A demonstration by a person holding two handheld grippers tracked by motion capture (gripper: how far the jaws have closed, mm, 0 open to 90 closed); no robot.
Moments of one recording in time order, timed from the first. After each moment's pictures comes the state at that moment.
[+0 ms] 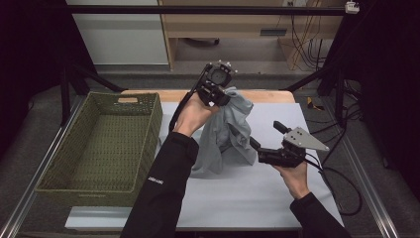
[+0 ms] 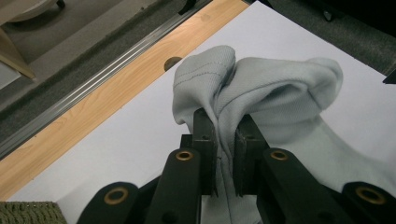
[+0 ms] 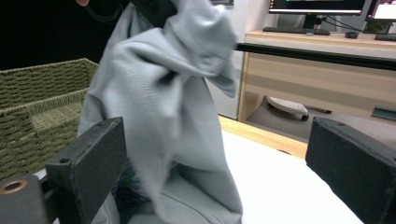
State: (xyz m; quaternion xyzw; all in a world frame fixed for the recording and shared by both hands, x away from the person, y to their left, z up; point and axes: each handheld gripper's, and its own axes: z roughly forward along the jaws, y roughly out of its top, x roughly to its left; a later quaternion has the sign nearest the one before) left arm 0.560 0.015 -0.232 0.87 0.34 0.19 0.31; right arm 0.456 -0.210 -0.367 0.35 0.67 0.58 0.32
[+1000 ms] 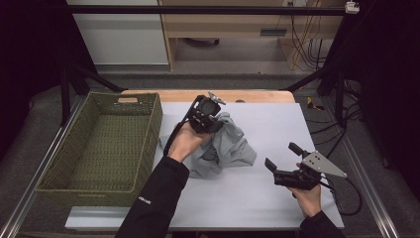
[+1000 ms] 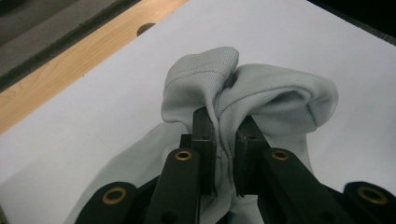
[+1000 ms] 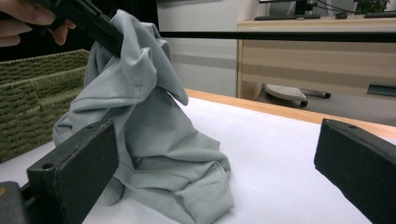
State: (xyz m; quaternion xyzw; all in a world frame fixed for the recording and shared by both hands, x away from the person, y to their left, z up) left arm 0.537 0.038 -0.309 0.87 0.33 0.16 0.33; right arm 0.421 -0.253 -0.416 0.38 0.65 0.59 0.30
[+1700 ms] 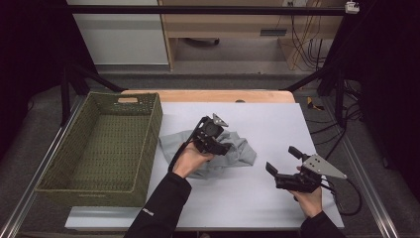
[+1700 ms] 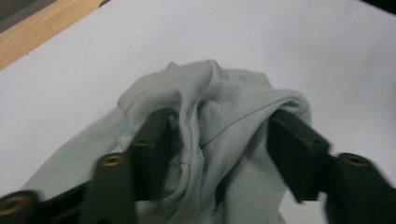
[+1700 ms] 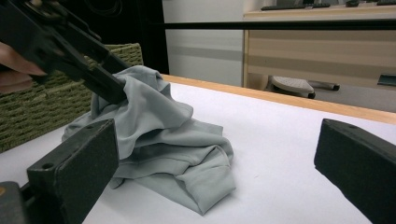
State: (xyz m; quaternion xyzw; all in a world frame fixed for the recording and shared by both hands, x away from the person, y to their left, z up) left arm 0.521 0.032 -0.362 0.87 0.32 0.13 0.35; right arm 0.420 -0.260 -0.427 0.37 0.66 0.58 0.29
